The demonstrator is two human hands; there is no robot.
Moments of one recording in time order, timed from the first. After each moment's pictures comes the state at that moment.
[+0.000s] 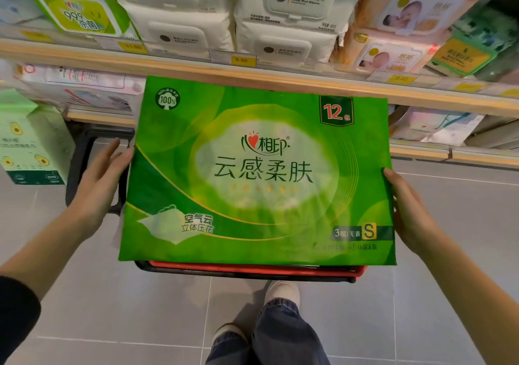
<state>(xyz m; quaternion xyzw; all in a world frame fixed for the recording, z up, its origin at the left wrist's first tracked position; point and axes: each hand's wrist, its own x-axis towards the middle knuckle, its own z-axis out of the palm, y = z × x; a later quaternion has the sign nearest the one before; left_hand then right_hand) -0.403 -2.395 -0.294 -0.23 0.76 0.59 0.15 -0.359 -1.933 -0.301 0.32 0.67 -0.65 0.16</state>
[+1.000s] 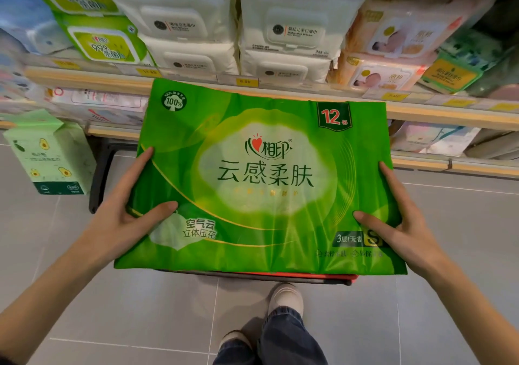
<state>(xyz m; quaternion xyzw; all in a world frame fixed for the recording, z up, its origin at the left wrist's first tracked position) -0.368 -2.342 -0.210 -0.08 0.82 0.55 0.13 -0.340 -1.960 -0.234 0.14 0.78 -0.59 0.12</state>
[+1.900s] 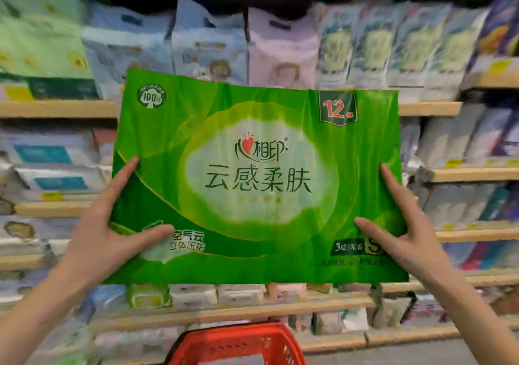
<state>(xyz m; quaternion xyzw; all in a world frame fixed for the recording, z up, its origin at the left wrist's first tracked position) -0.337 -2.318 0.332 0.24 0.81 0.46 -0.27 -0.260 -1.935 0.323 -0.06 0.84 -0.43 -0.31</state>
